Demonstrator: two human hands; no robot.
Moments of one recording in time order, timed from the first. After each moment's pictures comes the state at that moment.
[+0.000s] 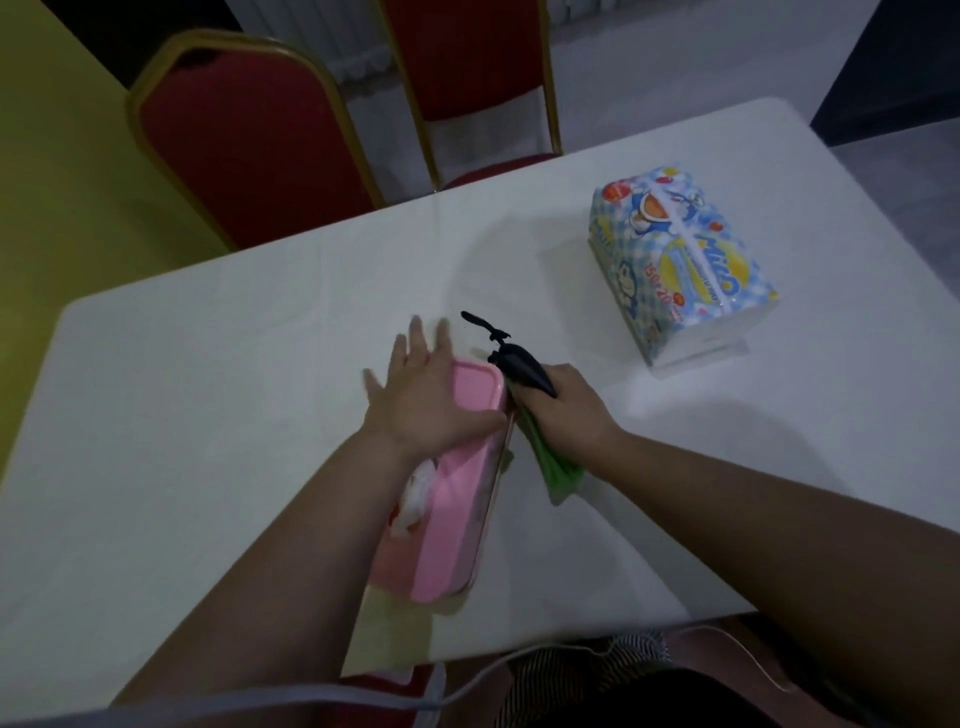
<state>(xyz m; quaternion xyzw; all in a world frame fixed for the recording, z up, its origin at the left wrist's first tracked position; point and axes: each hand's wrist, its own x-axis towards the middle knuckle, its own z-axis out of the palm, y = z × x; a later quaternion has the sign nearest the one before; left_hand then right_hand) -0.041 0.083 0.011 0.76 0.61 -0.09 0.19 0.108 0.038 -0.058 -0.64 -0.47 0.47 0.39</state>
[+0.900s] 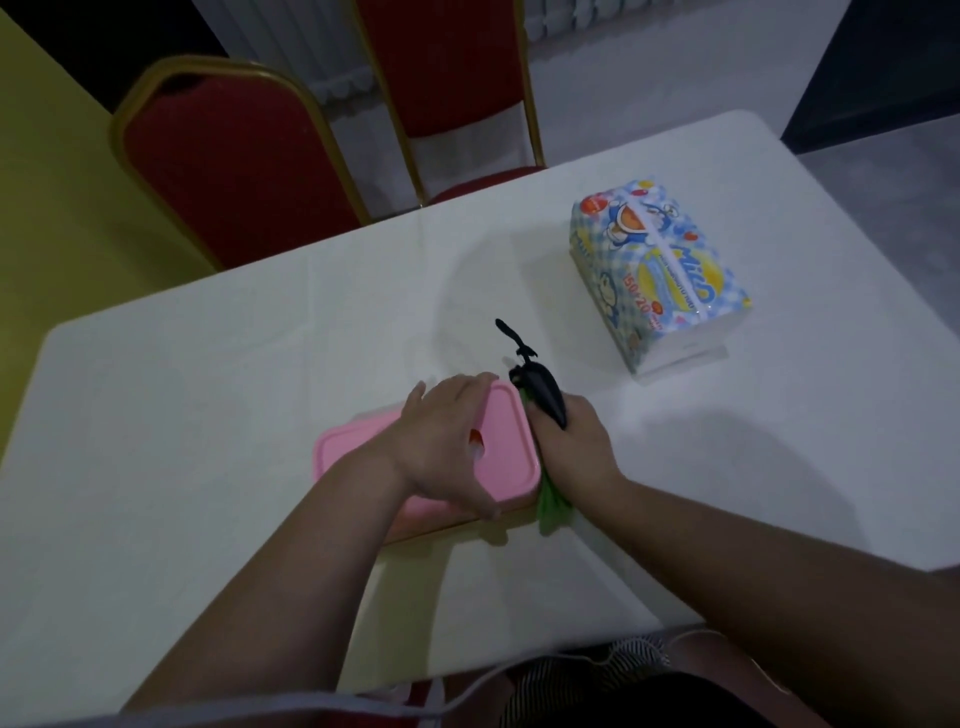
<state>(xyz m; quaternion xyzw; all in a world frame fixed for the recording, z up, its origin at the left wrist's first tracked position) -0.034 0.073 0.015 0.86 0.42 -0.20 0.23 0.105 0.011 -0.062 -0.67 -0.37 0.45 0.46</state>
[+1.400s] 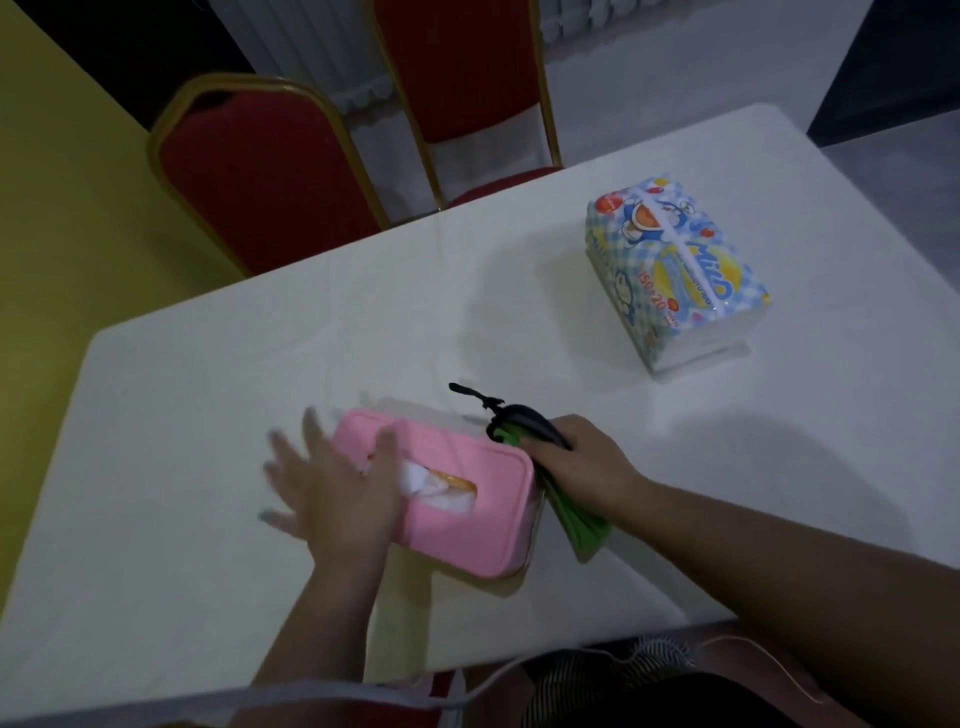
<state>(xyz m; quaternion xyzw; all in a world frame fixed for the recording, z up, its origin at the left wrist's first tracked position) -0.094 0.027 0.004 0.52 0.82 0.17 0.16 0.109 -0.001 -0.060 -0.65 -0.47 0.51 0.31</state>
